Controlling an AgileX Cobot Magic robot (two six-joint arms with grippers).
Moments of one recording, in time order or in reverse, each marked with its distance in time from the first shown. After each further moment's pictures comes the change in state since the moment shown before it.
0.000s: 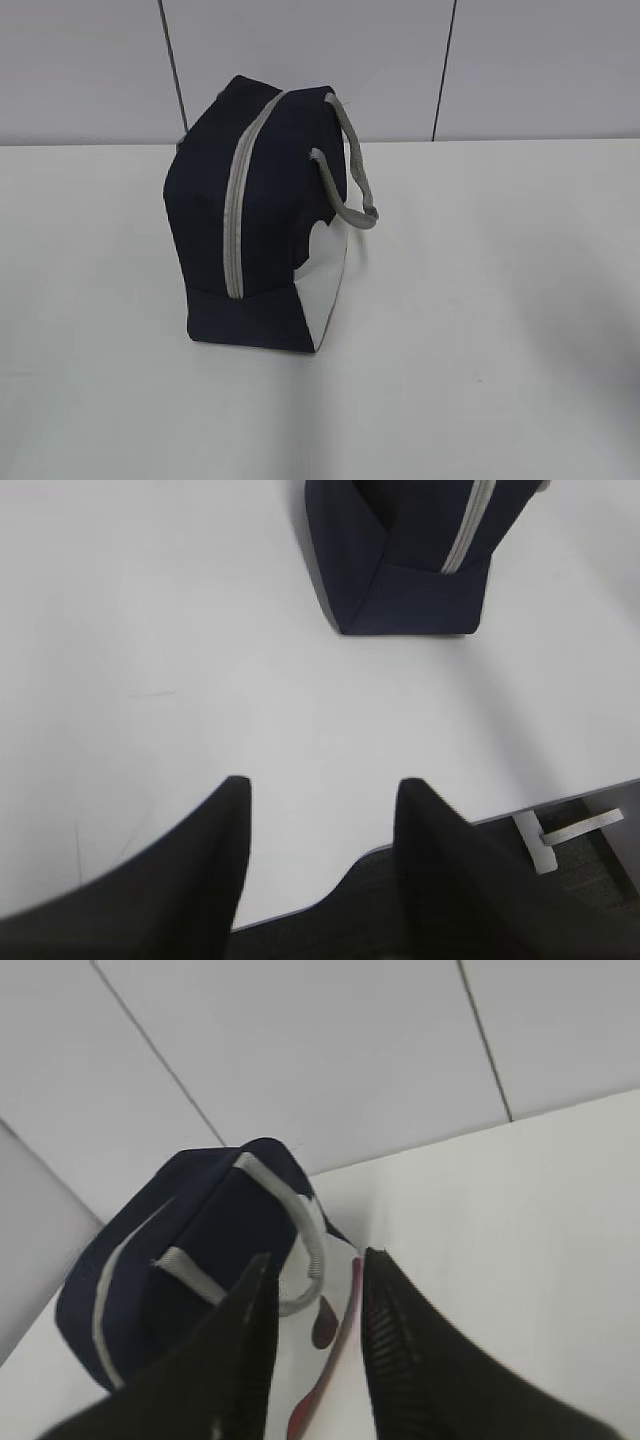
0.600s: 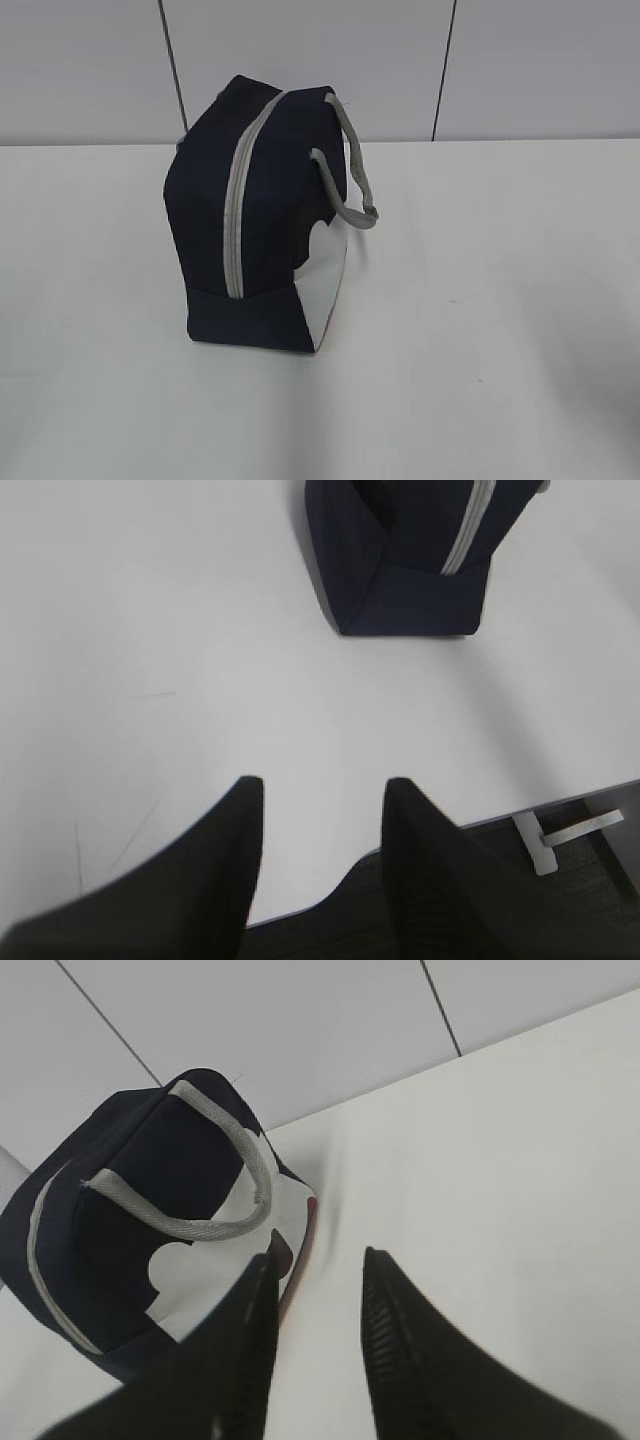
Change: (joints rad) left arm 0.000 -0.002 0.000 0.000 0.000 -0.001; right arm 0.103 -0.143 0.223 0.014 0.137 0.023
